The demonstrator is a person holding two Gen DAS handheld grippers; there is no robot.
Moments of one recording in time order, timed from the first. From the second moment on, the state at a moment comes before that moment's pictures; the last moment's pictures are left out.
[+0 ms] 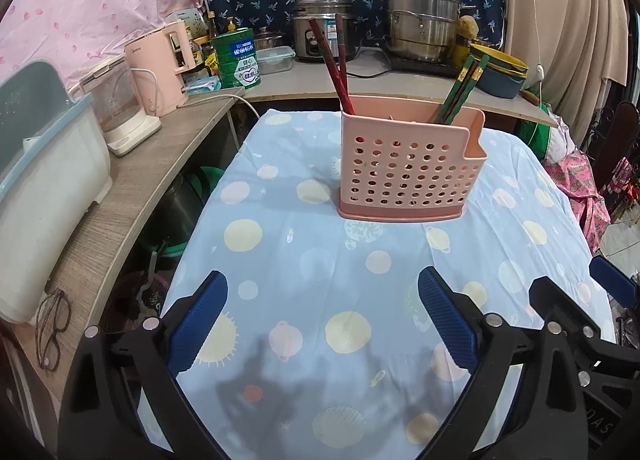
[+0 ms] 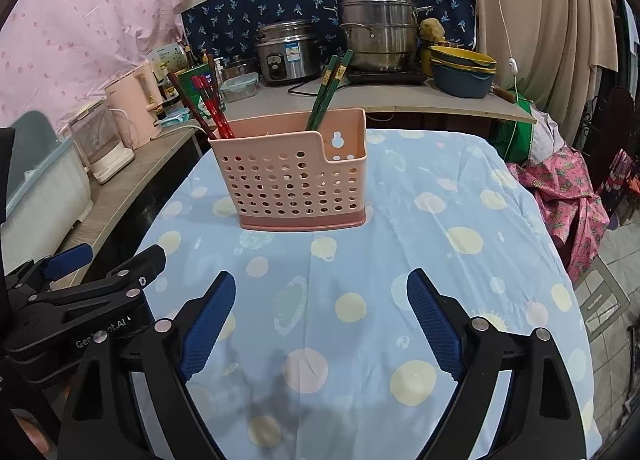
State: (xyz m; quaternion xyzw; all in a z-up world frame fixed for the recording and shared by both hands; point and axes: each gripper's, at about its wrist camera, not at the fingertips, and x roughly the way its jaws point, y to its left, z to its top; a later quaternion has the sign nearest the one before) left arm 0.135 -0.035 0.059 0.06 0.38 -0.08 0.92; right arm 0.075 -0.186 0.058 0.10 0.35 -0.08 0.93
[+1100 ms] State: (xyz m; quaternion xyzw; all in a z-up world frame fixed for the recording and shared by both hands) left arm 0.137 -0.034 0.051 0.06 0.38 -0.06 0.92; right arm 0.076 -0.186 0.049 0.09 0.35 -0.09 0.93
